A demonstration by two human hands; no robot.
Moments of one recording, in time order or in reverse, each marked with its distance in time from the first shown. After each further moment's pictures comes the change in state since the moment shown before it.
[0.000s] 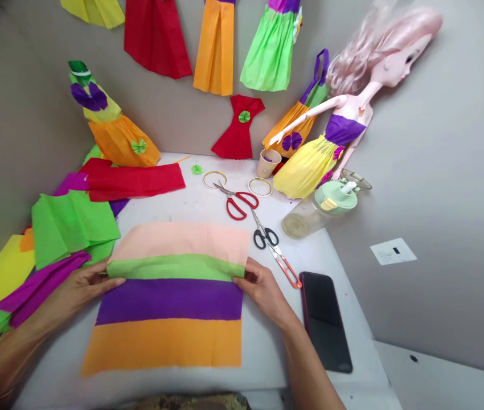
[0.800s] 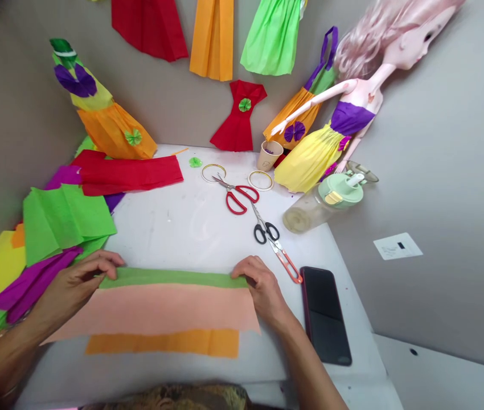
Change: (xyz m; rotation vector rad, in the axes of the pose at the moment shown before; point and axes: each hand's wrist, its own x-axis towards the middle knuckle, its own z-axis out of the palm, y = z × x) left_hand -0.004 -0.007 -0.005 0.291 0.066 0.283; right_hand -0.010 0.013 -0.003 -0.404 -0.007 -0.405
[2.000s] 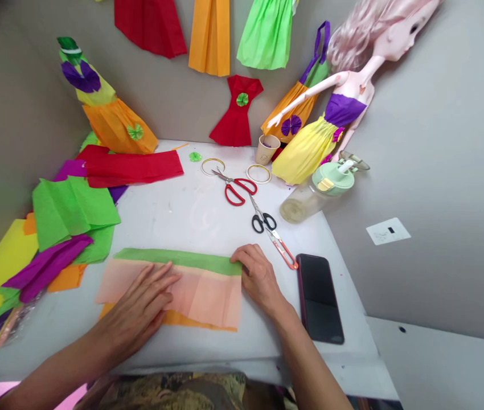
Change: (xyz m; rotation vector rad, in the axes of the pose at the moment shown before) left_hand -0.052 0.056 0.084 0.591 -0.162 0.713; right_hand -0.003 -0.008 0.006 -0.291 0.071 -0.143
